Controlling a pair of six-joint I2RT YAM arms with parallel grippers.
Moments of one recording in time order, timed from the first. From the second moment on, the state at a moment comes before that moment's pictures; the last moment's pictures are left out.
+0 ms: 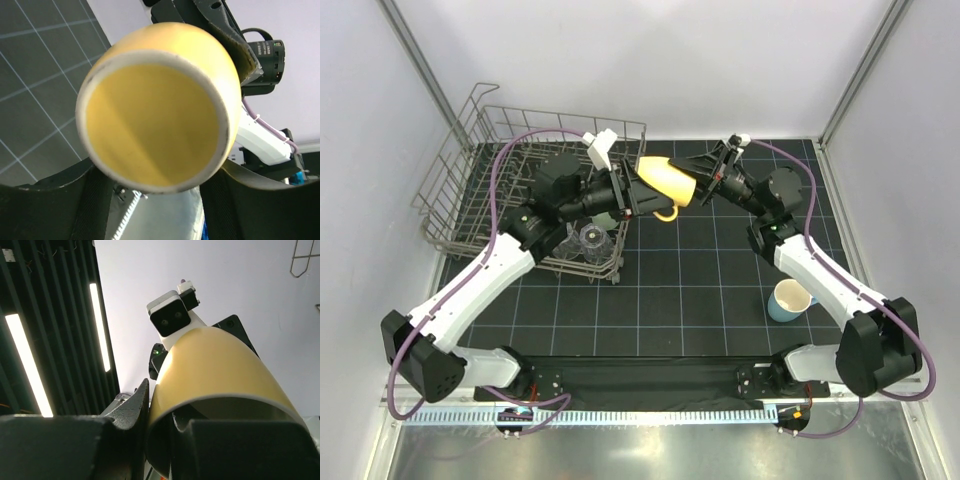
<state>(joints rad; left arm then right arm) -0.64 1.31 1.30 -0.16 0.54 -0.93 0.37 1.30 0.96 0.74 -0.71 2.01</state>
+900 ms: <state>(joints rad) -0.66 1.23 1.14 0.03 0.42 -0.83 0.40 1.34 0.96 0.84 -0.68 2.05</state>
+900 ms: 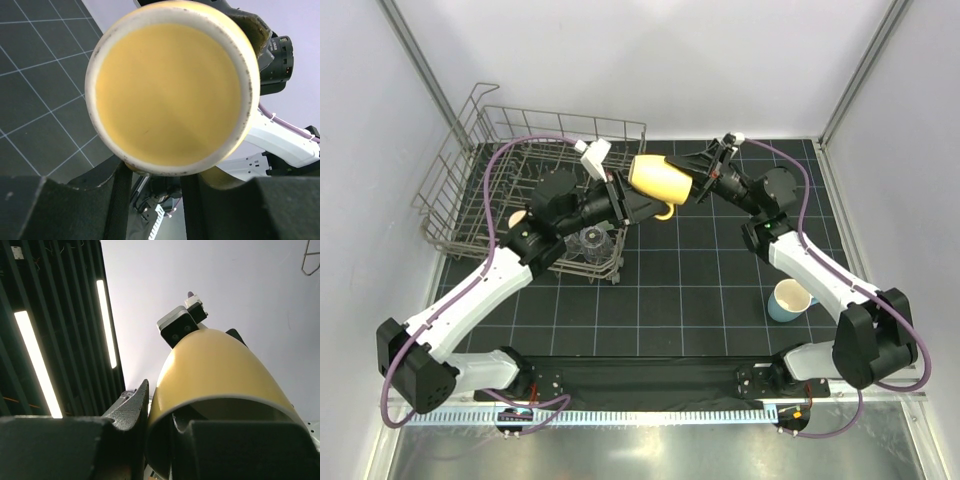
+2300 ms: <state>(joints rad) -0.68 1.22 1.16 0.04 0.46 -0.76 0.43 1.40 1.00 0.97 -0.73 2.03</state>
